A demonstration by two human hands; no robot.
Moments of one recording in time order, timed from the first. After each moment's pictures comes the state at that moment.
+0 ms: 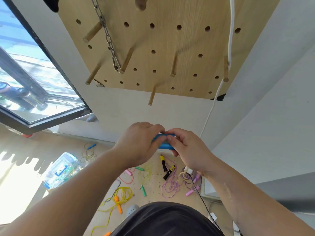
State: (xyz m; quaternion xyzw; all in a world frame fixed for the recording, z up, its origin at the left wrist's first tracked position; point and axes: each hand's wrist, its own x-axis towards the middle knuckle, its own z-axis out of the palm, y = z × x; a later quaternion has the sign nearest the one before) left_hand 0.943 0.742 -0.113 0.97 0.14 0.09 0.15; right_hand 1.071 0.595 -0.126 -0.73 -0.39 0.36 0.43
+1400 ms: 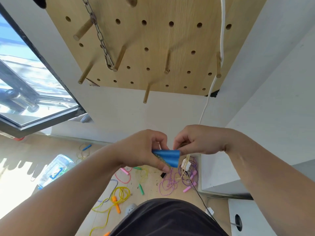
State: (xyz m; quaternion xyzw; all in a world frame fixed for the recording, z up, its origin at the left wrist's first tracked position) left_hand 0.946 0.732 -0.097 0.83 0.13 -0.15 0.53; right_hand 1.132 0.589 -0.098 -0.65 -0.58 0.47 0.14
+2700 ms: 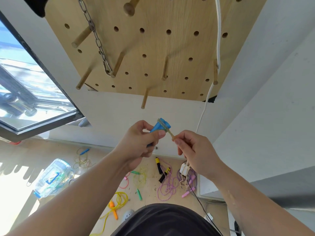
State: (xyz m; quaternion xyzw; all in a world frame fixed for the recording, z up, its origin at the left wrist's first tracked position) left_hand 0.965 0.724 -0.105 0.52 0.35 0.08 0.78; right_hand 1.091 0.564 -0.136 -0.75 -0.40 0.26 0.47
